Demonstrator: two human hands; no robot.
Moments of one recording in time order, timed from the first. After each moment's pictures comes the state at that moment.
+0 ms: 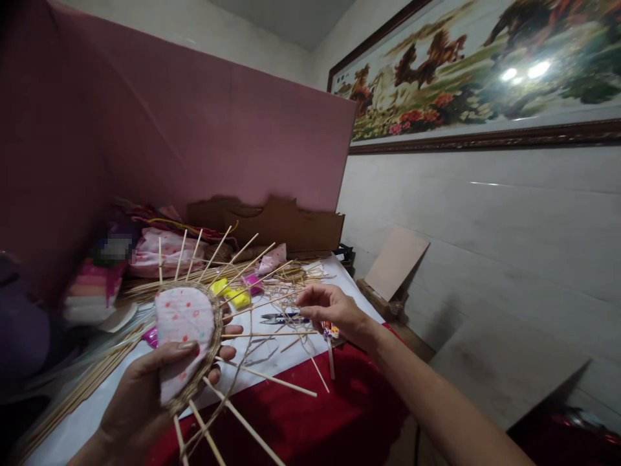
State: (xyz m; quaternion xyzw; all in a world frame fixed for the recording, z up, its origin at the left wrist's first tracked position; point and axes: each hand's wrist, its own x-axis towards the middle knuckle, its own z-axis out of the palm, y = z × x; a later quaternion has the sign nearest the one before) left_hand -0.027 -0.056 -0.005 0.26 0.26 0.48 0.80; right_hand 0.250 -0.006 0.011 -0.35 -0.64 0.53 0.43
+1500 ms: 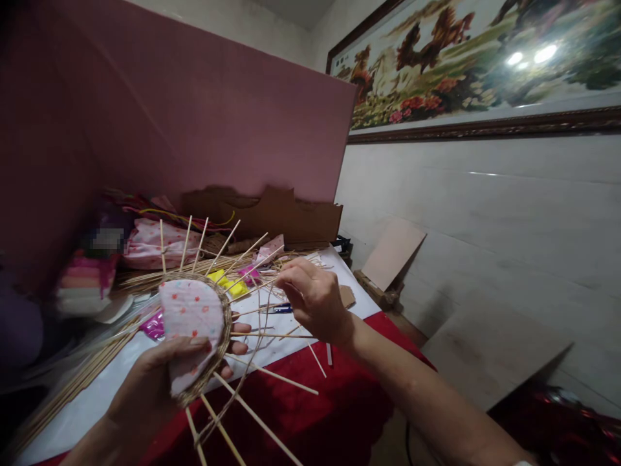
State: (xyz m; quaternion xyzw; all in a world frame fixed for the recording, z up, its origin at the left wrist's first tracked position) left_hand -0.013 -0.061 0.004 0.30 0.33 0.45 0.77; right_hand 0.211 -0.025 0.040 -0.30 -0.82 -0.09 0.47
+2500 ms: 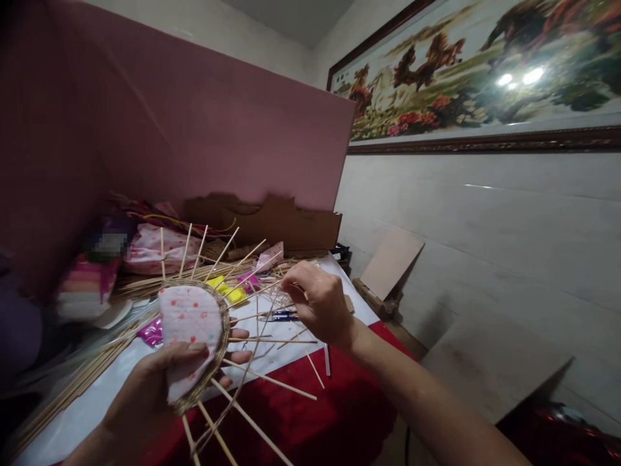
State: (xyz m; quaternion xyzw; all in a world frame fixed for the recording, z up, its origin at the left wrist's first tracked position) left_hand -0.016 -0.061 -0.002 0.29 0.32 0.47 0.77; right_hand 0.215 -0.020 0.043 -0.34 -0.81 -0.06 0.46
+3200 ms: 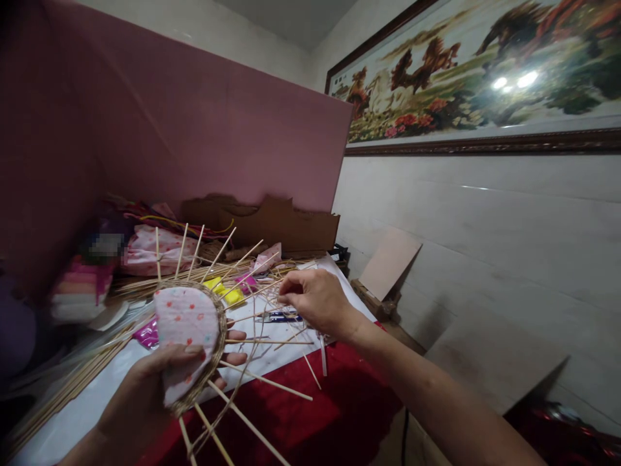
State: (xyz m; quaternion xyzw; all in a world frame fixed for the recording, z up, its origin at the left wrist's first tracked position) left_hand -0.015 -0.061 -0.003 0.29 0.33 0.47 0.76; right_hand 0.216 -0.020 0.061 -0.50 -0.80 0.07 0.33
